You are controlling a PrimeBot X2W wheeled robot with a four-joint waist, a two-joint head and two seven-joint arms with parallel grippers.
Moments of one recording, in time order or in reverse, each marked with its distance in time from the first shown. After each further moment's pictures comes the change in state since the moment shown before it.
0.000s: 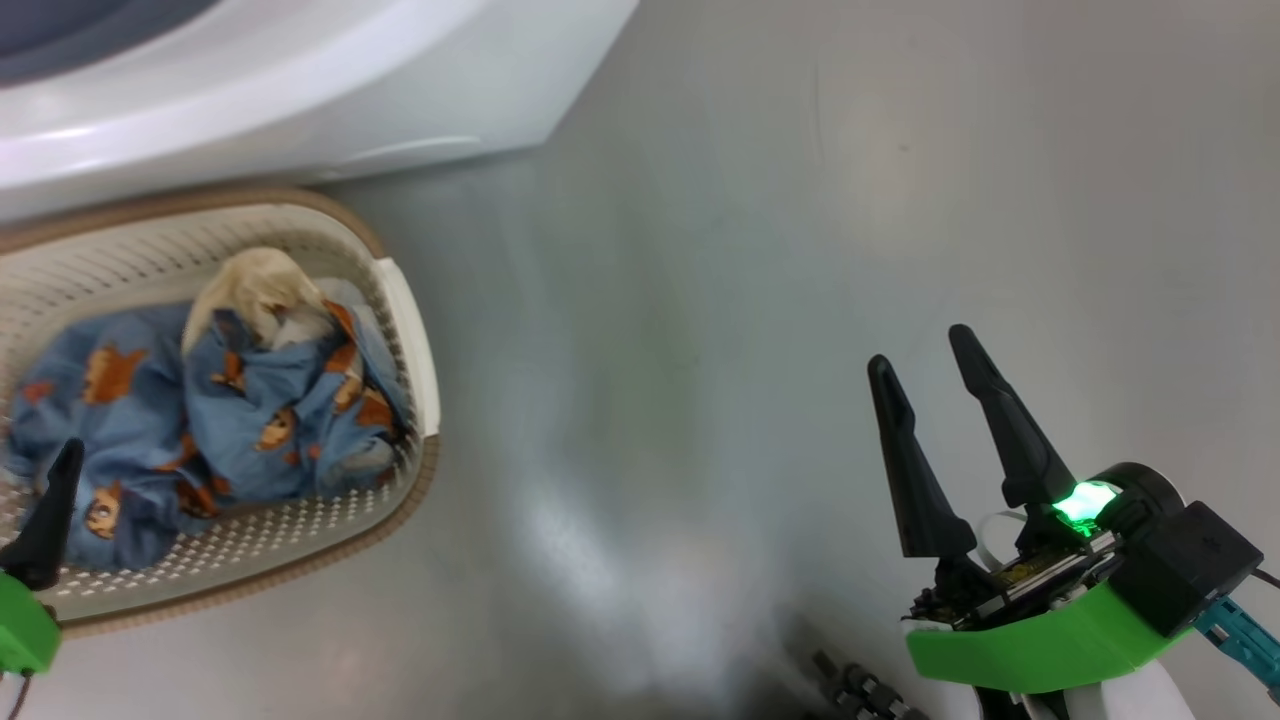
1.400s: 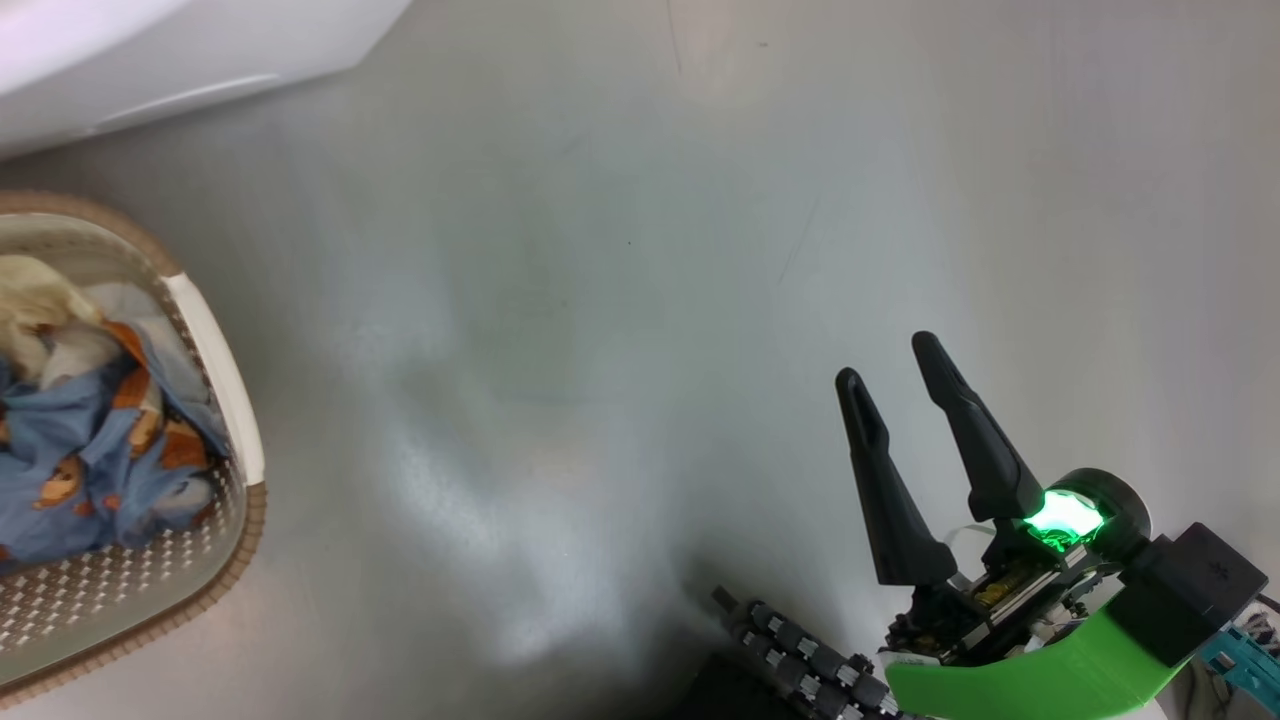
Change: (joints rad) left arm -0.303 0.053 -0.339 0.378 0.079 0.000 0.086; right arm 0.025 0.010 0.078 -0.082 0.077 0.000 0.000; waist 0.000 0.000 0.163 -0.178
